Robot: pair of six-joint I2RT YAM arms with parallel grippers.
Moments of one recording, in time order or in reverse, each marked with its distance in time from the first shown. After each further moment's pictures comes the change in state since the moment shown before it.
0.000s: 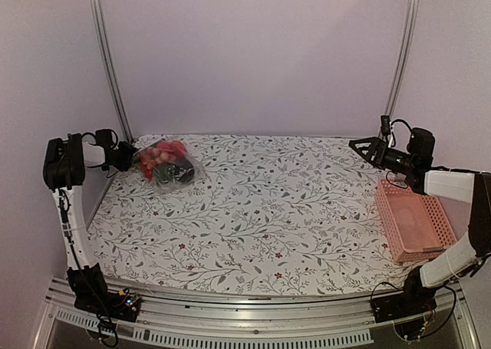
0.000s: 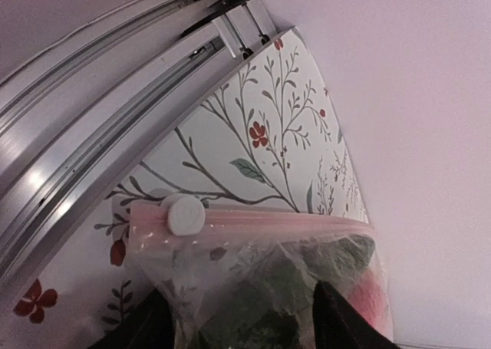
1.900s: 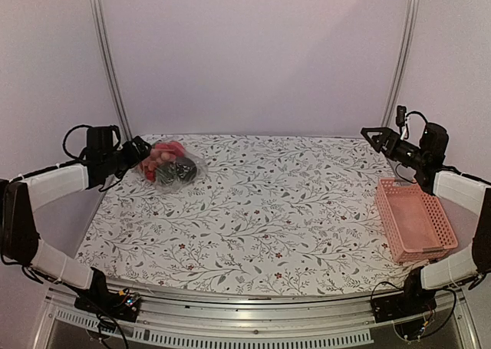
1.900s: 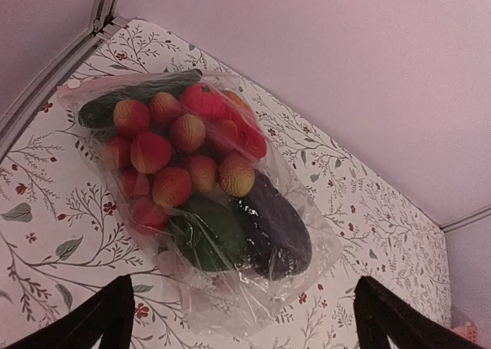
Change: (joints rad) left arm -0.322 -0.969 -0.727 -0.089 -0.266 0.299; right arm -0.053 -0.116 0.004 -0.007 0.108 0.011
